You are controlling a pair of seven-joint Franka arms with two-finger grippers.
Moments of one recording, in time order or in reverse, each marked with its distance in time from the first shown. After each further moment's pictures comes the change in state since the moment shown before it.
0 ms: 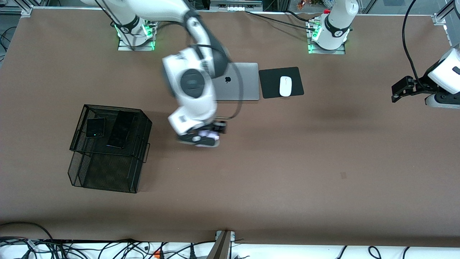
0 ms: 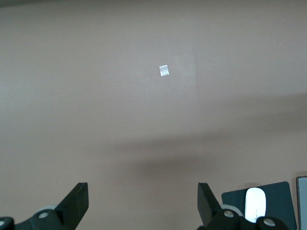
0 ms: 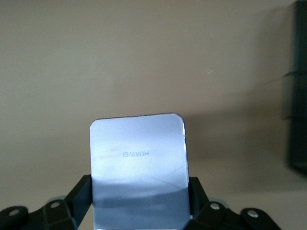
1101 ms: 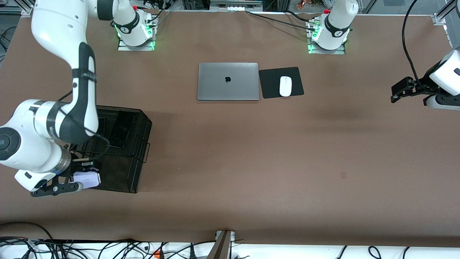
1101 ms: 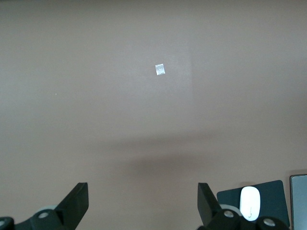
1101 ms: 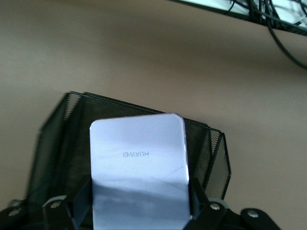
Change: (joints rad) left arm 0.009 0.006 0.002 0.002 -0.029 -0.003 0.007; right arm -0.463 0.095 -0.093 -0.041 0.017 0.142 -0.835
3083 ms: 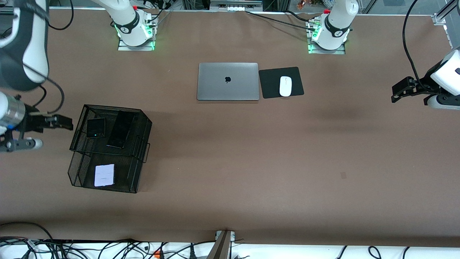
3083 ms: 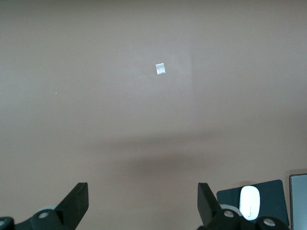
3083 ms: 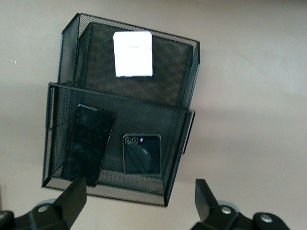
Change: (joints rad) left arm 0.003 0.001 0.001 0.002 0.000 -0.005 0.000; right arm -0.072 -0.512 0.176 -0.316 -0.272 -0.231 0.120
